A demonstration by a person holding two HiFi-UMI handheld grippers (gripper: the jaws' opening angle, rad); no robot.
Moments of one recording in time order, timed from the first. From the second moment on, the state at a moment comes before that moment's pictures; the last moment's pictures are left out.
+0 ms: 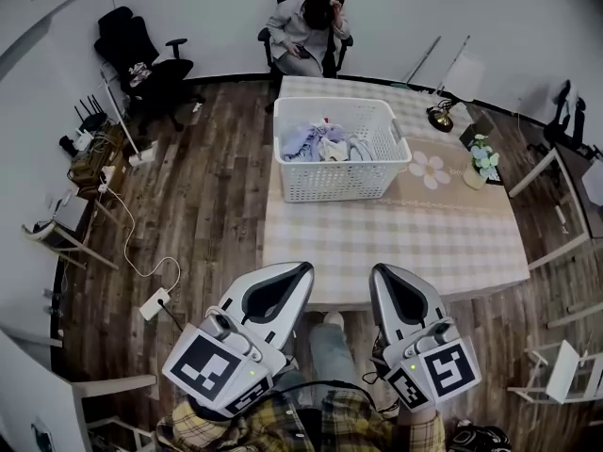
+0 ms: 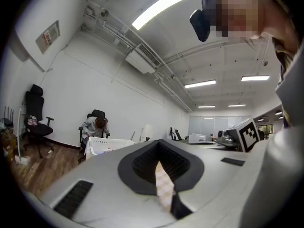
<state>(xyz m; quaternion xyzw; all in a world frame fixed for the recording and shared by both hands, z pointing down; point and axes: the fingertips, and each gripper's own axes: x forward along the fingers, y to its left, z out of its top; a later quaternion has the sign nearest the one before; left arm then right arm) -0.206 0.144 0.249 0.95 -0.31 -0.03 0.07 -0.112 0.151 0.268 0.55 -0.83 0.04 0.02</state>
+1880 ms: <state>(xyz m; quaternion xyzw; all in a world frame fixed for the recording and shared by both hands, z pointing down) -0.127 -0.154 0.262 0.90 -0.43 0.04 0.07 -0.039 -0.155 0.253 0.42 -0.91 0.02 0.05</state>
